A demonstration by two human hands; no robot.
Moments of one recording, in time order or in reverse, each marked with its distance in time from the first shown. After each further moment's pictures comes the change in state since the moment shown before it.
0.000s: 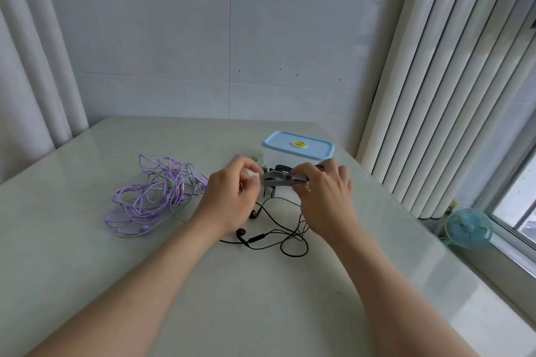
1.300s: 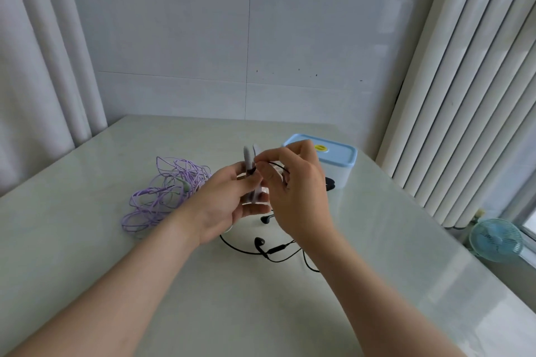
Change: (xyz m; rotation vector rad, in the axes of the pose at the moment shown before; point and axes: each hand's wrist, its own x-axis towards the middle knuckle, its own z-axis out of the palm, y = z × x) left_hand 0.014 -0.011 -0.035 -0.854 -0.349 -0.520; right_hand 0.004 -0.083 0.005 0.711 0.151 -0.191
